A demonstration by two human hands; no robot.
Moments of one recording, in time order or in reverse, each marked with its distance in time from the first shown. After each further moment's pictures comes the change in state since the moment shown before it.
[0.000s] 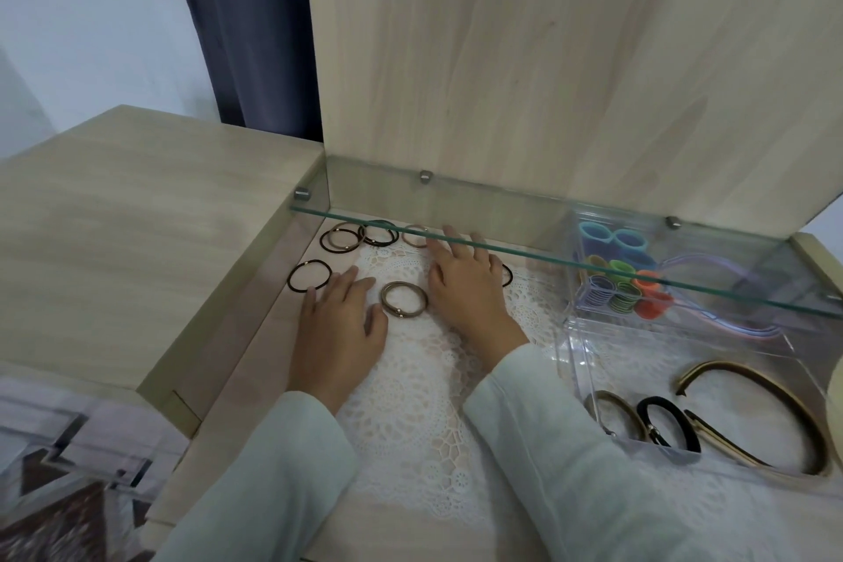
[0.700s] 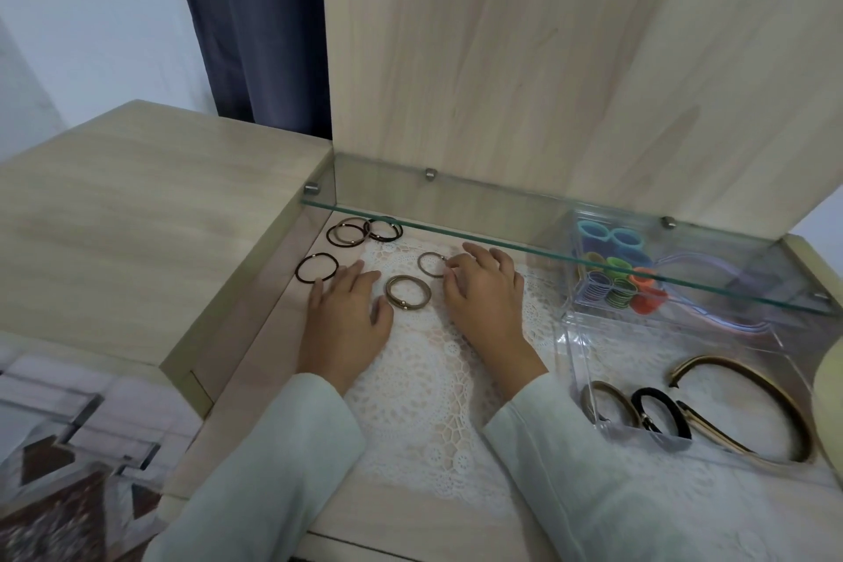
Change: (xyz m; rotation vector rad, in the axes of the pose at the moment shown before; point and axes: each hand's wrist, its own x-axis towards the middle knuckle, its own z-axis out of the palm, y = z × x) left_hand 0.000 0.000 -0.001 -0.011 -0.022 -0.003; right_hand -0.031 0.009 -0.001 0.144 0.204 0.087
